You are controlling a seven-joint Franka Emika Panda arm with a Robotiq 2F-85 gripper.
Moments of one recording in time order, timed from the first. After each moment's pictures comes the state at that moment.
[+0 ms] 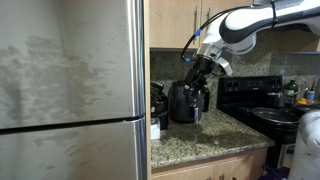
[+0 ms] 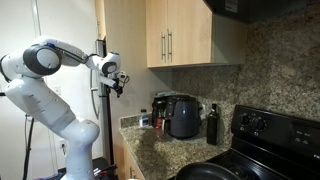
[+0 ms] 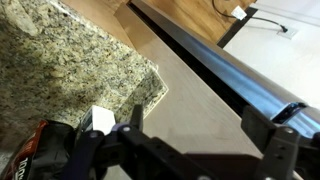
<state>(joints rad) 0.42 -0.64 0.25 -2.39 0.48 2.06 -0.05</state>
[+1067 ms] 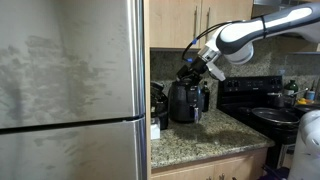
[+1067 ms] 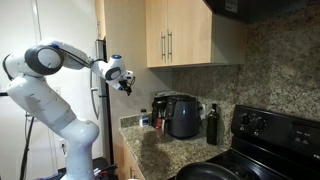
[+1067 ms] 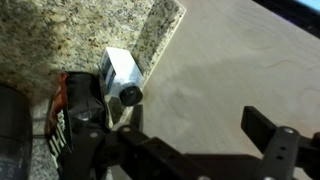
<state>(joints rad) 0.40 -0.61 0.22 -2.47 0.53 2.46 0.04</state>
